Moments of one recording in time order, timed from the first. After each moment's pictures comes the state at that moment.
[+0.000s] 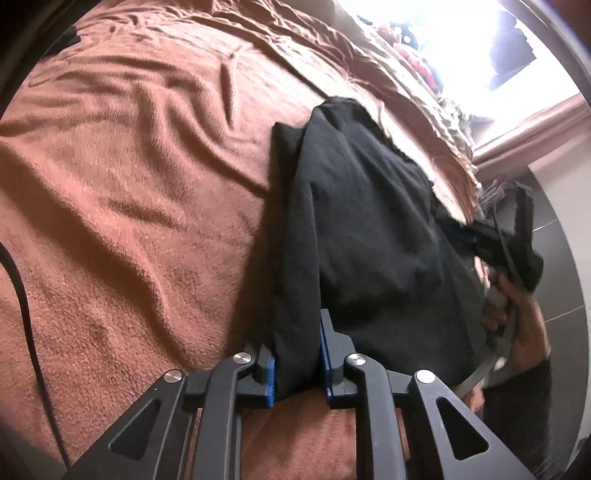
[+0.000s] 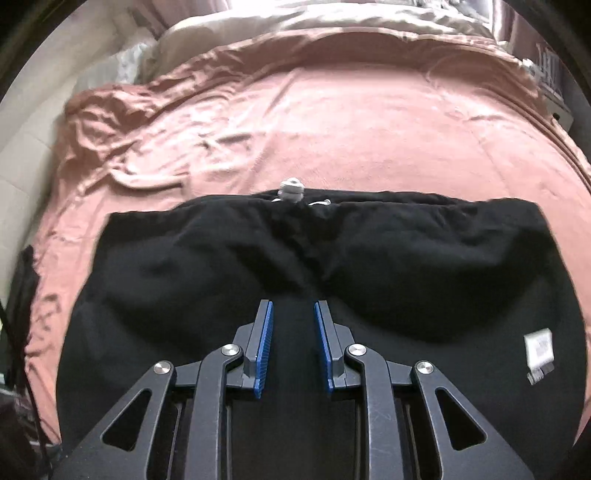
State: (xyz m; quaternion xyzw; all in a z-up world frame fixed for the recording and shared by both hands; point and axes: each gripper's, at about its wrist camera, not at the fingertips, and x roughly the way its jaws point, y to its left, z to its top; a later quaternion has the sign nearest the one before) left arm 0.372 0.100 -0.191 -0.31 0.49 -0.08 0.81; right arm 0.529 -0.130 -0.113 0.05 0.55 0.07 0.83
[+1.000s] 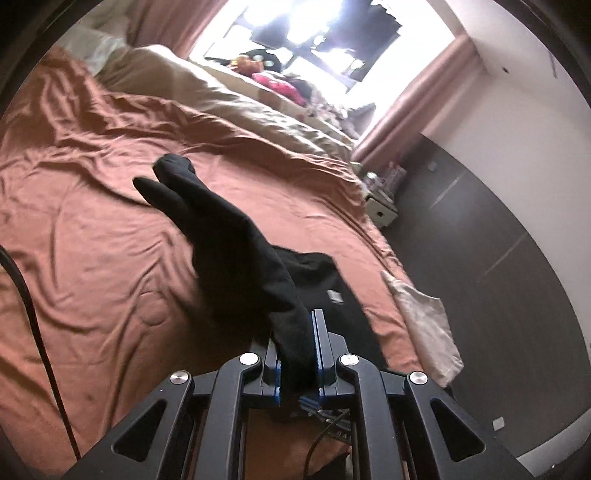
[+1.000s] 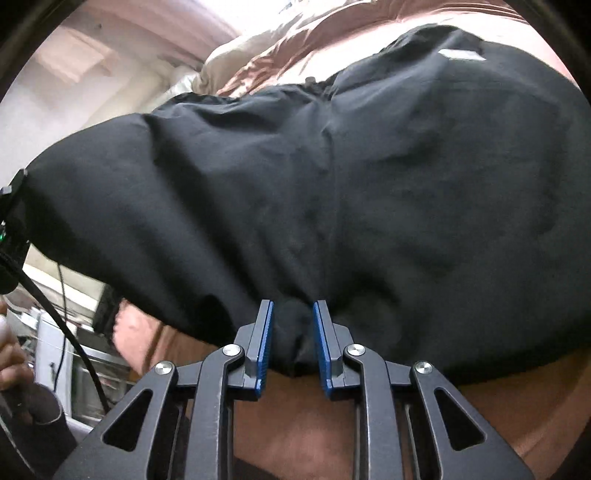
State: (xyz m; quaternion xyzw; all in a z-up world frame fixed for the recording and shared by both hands) left arm 0.378 -0.039 -0.009 -0.21 0.37 -0.24 0.87; right arm 0.342 -0.228 -0.142 0.26 0.52 0.17 0.79
